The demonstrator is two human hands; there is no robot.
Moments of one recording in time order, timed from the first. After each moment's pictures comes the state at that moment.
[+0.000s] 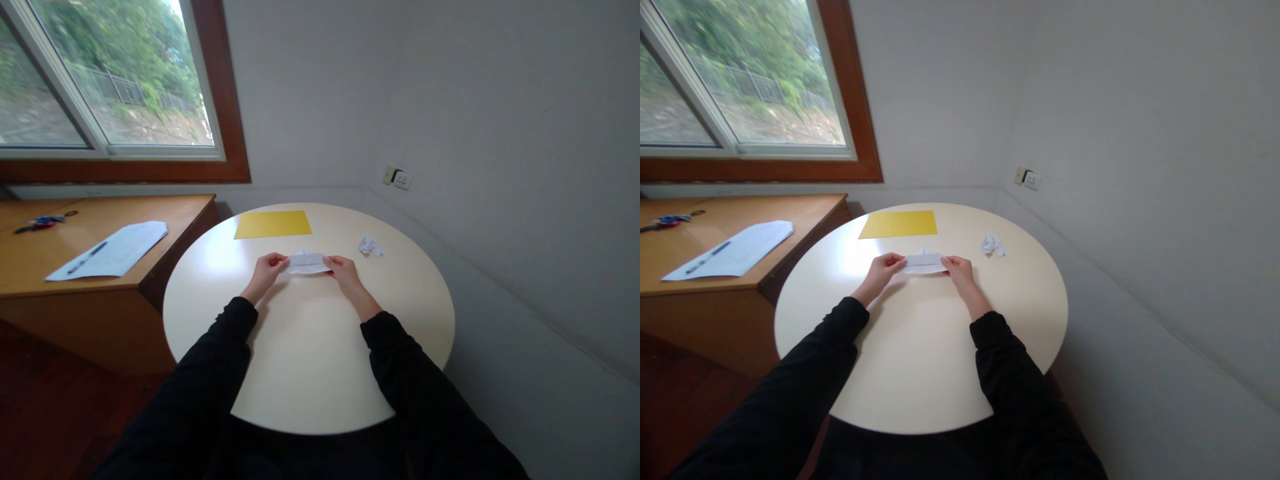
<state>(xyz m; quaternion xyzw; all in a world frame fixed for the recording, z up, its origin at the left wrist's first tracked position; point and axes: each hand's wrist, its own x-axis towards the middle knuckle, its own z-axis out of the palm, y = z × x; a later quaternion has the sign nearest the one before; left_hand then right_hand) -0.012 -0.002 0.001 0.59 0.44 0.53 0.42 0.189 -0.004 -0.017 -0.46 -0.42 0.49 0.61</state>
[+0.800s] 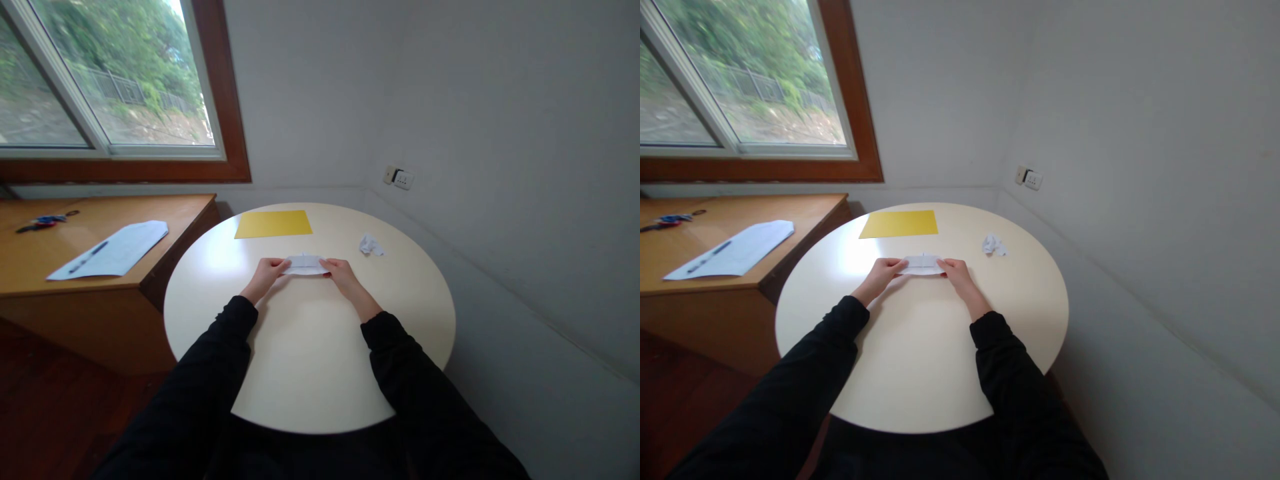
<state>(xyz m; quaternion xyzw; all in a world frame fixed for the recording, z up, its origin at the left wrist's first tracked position) -0.013 0.001 -0.006 0.57 0.44 0.48 0.50 0.188 0.002 -0.025 -0.45 -0.49 0.50 0.55</state>
